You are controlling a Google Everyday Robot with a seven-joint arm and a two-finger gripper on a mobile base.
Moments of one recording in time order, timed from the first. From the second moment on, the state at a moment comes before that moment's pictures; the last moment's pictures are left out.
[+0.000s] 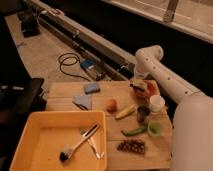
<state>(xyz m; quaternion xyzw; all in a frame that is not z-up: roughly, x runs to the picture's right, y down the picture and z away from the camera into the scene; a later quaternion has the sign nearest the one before) 0.220 -0.045 0.918 -0.20 0.00 0.12 0.97</state>
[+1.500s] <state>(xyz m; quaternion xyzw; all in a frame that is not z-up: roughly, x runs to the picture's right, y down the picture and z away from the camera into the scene) 0.301 -0.031 0.877 -0.19 0.04 0.20 0.96</state>
